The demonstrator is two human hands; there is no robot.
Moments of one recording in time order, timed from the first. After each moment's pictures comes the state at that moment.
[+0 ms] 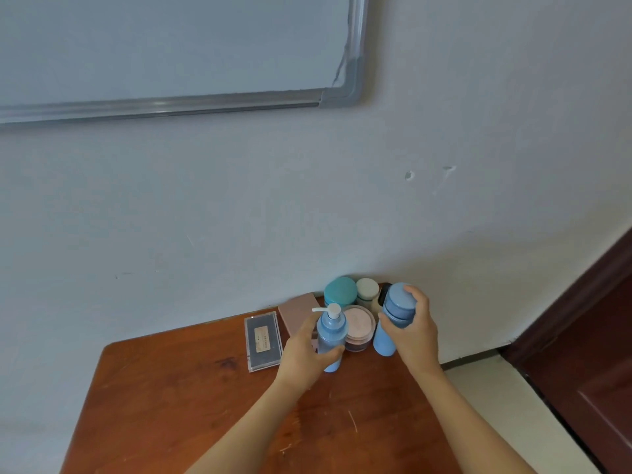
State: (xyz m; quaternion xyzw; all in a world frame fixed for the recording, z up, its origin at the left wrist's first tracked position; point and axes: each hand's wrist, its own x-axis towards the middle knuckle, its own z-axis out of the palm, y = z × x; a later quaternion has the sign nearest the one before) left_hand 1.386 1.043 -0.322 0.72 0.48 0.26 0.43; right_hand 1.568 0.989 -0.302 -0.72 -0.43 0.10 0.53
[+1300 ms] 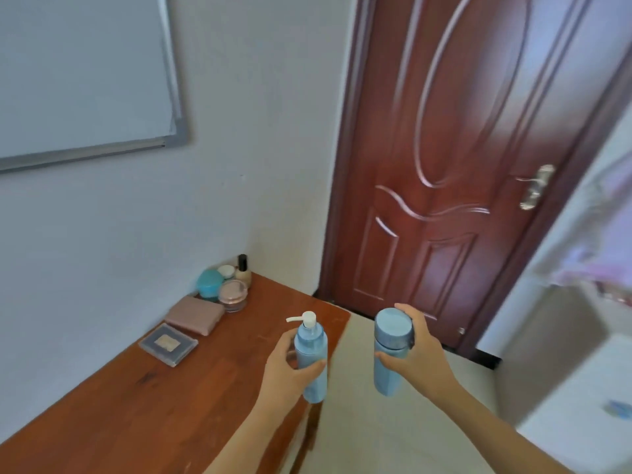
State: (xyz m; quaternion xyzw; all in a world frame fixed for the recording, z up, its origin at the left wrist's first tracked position) left_hand 1.256 0.860 -0.236 0.72 0.13 0.15 0.67; right_hand 1.341 0.661 -0.194 -0.85 -0.23 -0.03 0.47
